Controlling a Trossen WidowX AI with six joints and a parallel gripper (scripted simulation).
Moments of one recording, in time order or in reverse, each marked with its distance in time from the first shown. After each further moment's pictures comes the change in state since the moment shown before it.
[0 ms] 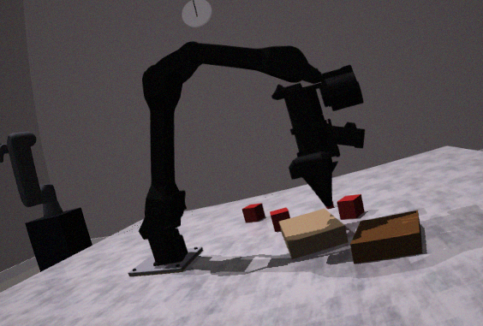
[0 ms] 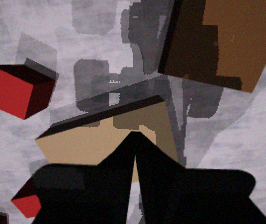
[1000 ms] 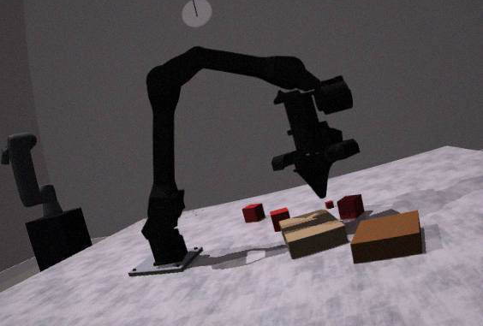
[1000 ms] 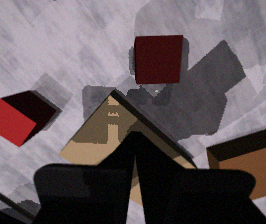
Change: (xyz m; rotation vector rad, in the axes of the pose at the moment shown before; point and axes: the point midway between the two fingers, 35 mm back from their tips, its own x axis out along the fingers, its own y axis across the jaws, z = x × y) arm 0.000 0.078 -0.022 -1.046 0.000 0.011
